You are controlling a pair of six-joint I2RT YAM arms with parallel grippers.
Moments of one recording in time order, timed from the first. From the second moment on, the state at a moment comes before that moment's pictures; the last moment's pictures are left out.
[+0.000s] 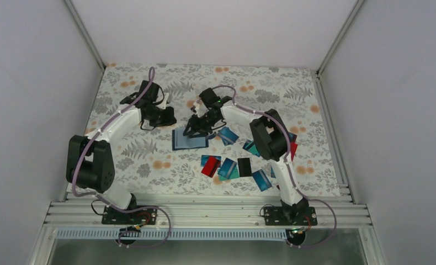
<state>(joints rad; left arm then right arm) -0.24 1.60 1.19 -0.69 0.39 -0.30 0.65 2.27 1.73 -0.64 -0.81 0.58</state>
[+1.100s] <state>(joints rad) -0.26 1.36 1.07 -0.73 0.40 -0.30 0.63 2.12 1.75 -0.77 -0.67 0.49</state>
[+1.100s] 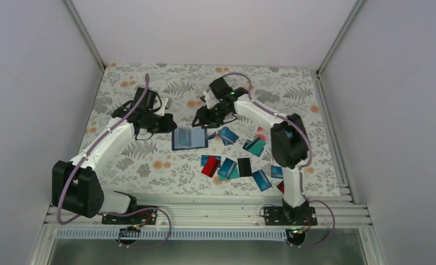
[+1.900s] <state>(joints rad) -0.77 1.54 0.98 -0.57 0.36 -0.39 0.58 1.44 0.84 -0.72 -0.37 0.67</state>
